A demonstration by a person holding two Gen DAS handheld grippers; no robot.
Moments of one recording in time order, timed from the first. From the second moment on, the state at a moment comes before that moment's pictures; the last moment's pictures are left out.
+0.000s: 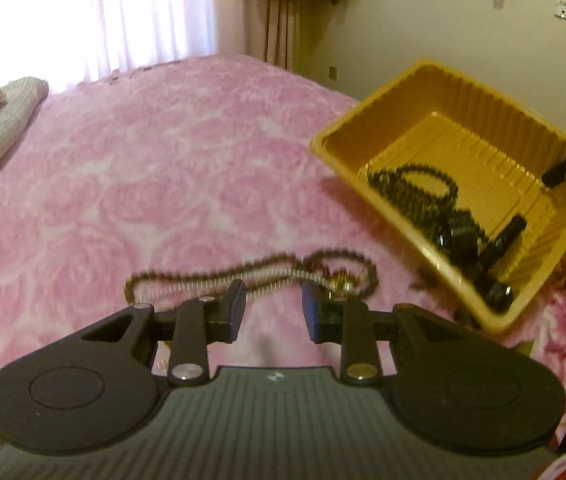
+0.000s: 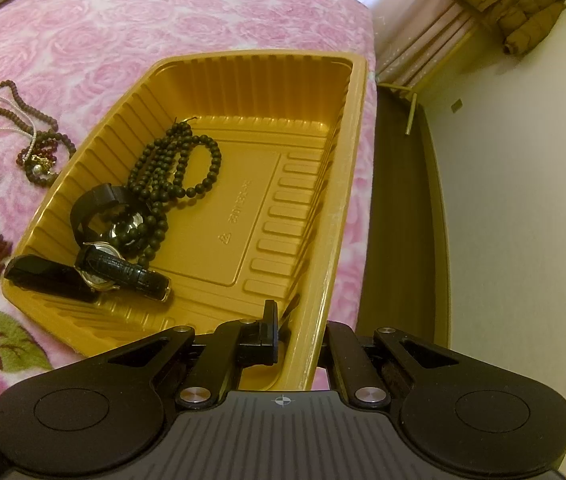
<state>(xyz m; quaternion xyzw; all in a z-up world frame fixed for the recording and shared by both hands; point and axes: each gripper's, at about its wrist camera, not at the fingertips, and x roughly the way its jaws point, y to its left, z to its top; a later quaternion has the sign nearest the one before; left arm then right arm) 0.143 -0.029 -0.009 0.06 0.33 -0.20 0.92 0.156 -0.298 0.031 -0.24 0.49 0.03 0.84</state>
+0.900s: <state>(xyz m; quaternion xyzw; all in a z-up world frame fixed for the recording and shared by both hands) 0.127 0.015 -0.047 0.11 0.34 -0.14 0.92 0.157 -0.299 0.029 -0.24 0.49 0.02 0.84</state>
